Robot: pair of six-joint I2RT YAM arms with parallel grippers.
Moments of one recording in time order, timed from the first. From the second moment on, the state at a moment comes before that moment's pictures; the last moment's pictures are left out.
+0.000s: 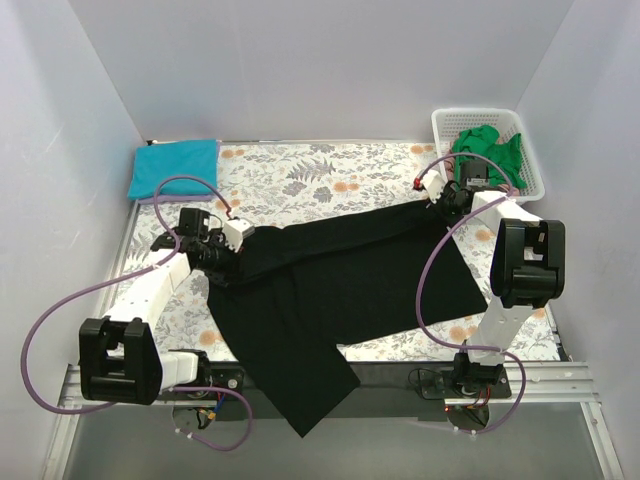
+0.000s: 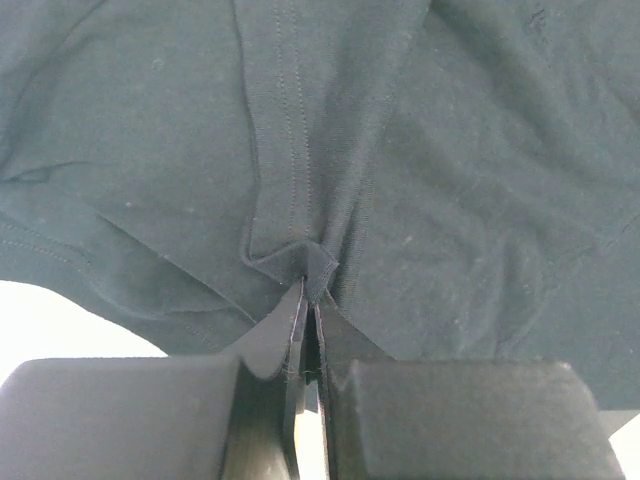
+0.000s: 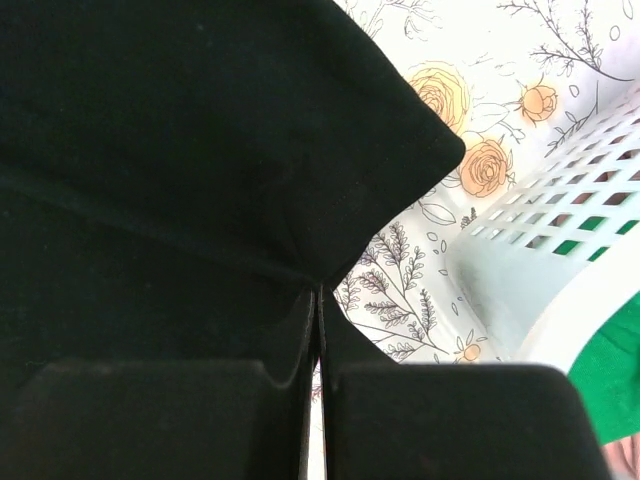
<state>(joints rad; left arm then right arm) -0.08 1.25 0.81 -0.73 0.45 0.46 -0.02 1.82 1.21 -0.40 -0.30 -0.92</state>
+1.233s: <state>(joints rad) -0.06 1.66 1.54 -0.55 0.27 0.23 0.05 2.10 1.80 -0.63 -0.31 -0.64</state>
